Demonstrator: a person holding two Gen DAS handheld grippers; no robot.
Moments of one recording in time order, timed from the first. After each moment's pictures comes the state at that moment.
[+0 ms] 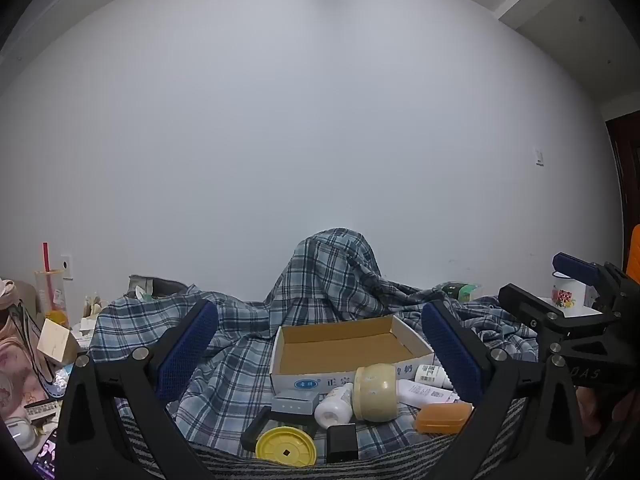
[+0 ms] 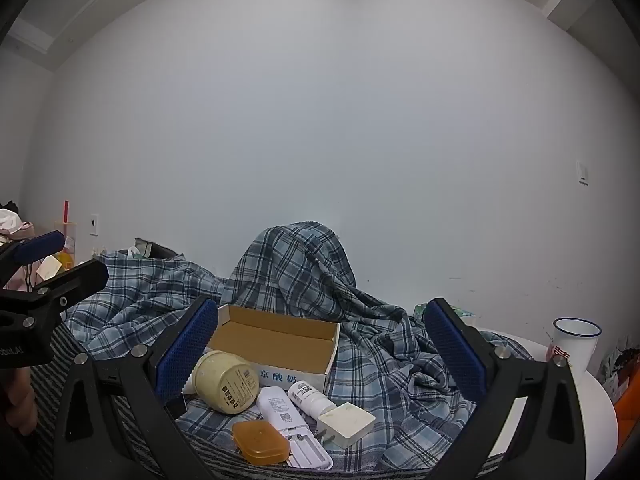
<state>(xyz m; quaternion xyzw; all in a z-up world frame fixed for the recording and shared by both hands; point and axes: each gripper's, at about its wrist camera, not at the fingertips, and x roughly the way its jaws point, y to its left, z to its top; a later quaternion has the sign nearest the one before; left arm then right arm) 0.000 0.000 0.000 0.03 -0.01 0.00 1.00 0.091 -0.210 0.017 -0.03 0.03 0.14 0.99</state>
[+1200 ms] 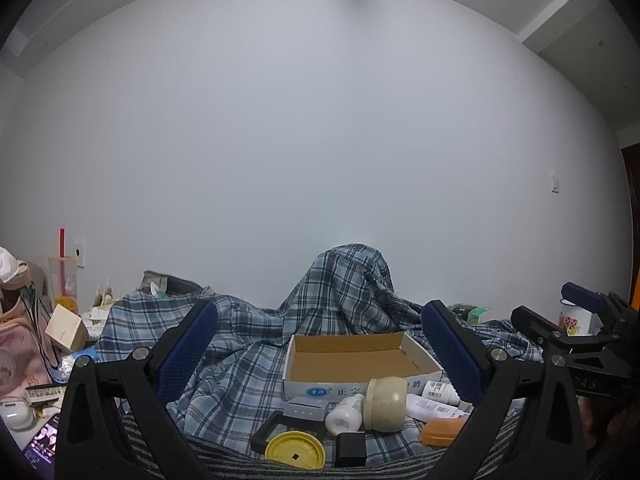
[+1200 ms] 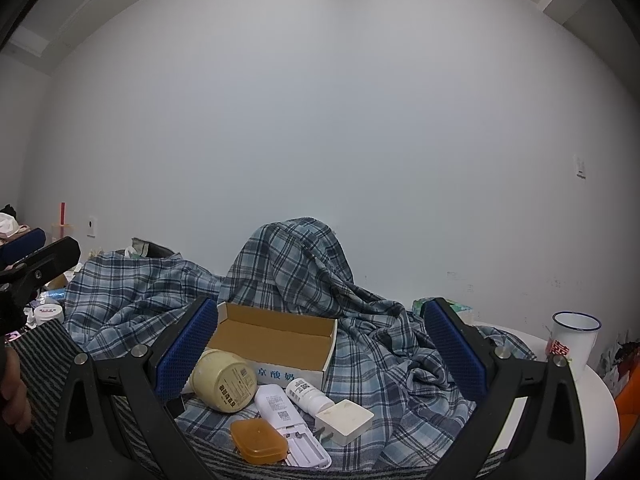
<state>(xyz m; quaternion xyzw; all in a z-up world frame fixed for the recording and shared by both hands) -0.010 0.020 -0.001 -0.01 -0.03 0.02 1.00 0.094 -0.210 0.017 -0.02 0.03 0.14 0.99</state>
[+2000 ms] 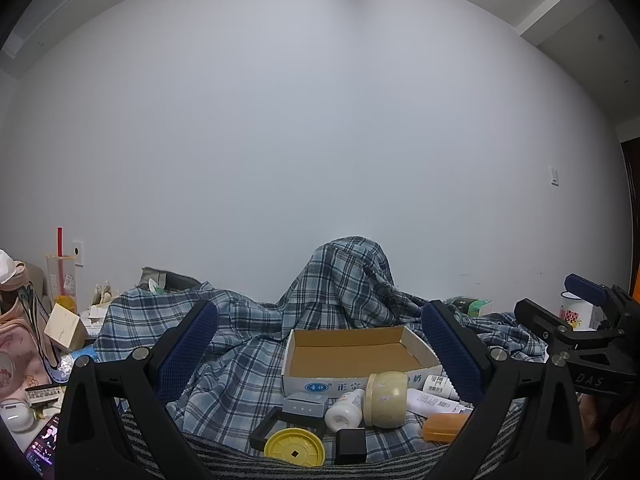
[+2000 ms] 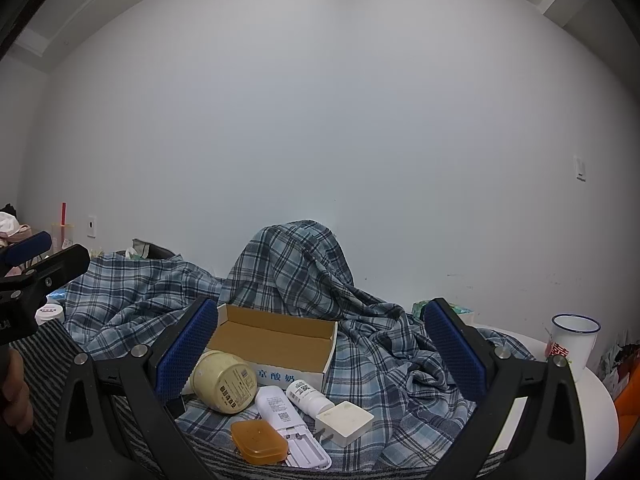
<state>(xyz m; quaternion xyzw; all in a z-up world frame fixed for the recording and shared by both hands) -0.004 0.018 0.001 -0.01 -0.02 0.02 1.00 0.092 -0.211 0.017 -0.02 0.03 0.14 0.99</state>
